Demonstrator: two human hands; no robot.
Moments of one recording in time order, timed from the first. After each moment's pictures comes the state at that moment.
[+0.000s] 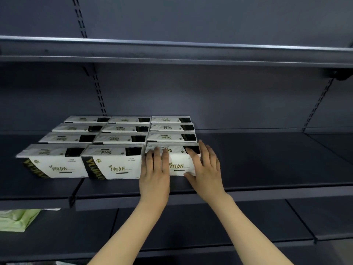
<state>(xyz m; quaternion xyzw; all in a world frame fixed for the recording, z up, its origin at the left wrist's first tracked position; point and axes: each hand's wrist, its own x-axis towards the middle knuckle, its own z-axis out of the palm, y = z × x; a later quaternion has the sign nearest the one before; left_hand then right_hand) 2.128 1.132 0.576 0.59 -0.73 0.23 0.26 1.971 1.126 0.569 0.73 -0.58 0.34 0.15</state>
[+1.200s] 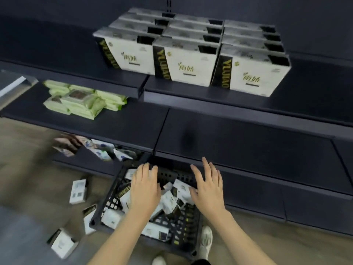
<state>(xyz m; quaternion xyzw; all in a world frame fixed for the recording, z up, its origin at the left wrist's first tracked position) 2.272 1.347 0.392 0.74 -0.67 0.04 0.10 2.085 1.318 0.385 0.80 -0.58 0.14 -0.02</state>
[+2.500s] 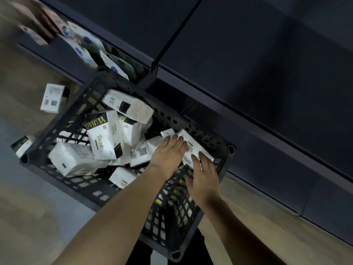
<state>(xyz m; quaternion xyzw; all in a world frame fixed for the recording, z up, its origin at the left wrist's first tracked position) 2.219 1.273 0.095 0.64 -0.75 -0.08 -0.15 2.074 1.273 0.096 0.82 -0.52 -0.10 -0.24</state>
